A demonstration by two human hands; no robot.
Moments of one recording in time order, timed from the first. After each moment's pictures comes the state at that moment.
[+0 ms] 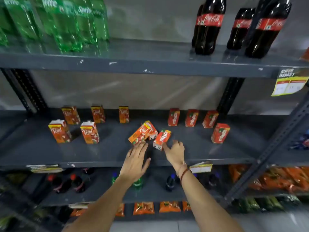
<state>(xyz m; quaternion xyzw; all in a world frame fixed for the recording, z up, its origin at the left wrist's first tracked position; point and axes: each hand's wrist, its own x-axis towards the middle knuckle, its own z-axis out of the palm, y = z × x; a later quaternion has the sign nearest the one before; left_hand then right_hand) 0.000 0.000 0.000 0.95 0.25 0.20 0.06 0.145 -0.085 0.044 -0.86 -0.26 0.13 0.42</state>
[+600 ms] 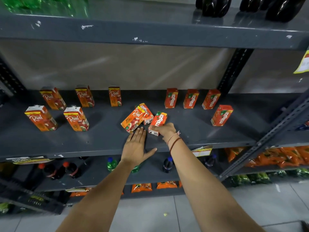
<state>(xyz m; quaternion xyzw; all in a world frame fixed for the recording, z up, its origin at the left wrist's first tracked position) 0.036 0.020 -0.028 0.95 0.28 0.10 0.04 0.176 -0.025 0.030 -0.83 -0.11 0.33 0.44</state>
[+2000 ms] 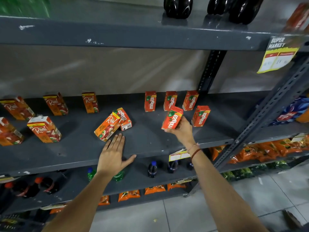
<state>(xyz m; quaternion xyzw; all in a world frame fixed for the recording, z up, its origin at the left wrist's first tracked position) 0.038 0.020 -0.032 0.95 0.29 0.10 0.00 0.274 -0.127 0.036 -0.78 -0.26 0.17 0.55</state>
